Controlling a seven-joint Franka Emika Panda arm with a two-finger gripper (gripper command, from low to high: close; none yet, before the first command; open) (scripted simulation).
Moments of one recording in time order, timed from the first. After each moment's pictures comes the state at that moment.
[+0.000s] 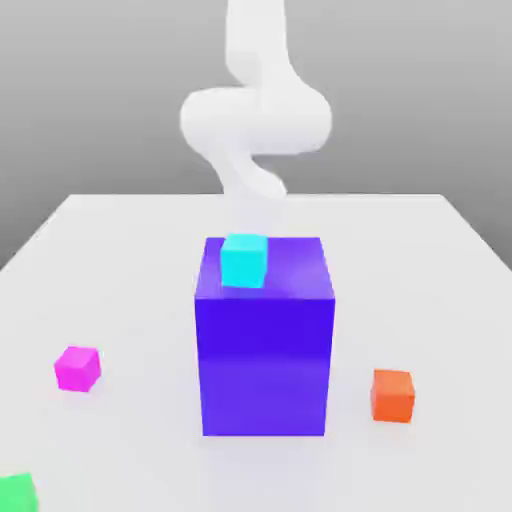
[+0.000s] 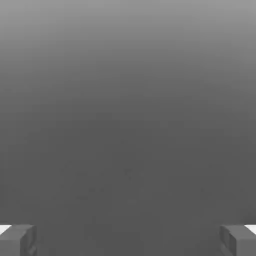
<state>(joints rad) -0.03 -0.72 -0.04 -2.35 -0.03 2.35 0.76</state>
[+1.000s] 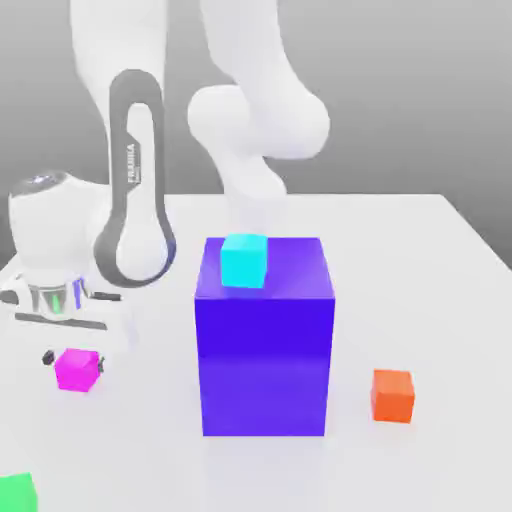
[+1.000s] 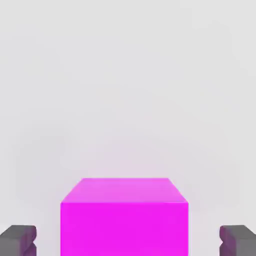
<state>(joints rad) -0.54 0.31 -0.16 -2.72 0.41 3.02 -0.13</state>
